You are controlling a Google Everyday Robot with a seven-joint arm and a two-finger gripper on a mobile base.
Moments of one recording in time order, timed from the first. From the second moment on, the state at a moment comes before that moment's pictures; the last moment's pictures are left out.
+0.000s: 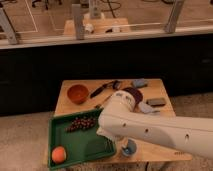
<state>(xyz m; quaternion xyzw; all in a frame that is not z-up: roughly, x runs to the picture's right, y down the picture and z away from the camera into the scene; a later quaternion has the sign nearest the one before) 0.028 0.214 0.628 -0.24 -0.17 -0.50 0.82</state>
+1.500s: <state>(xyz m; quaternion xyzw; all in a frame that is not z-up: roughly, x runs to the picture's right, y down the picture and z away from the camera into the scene) -0.190 0.207 0.614 -0.18 -0.25 -0.72 0.62</state>
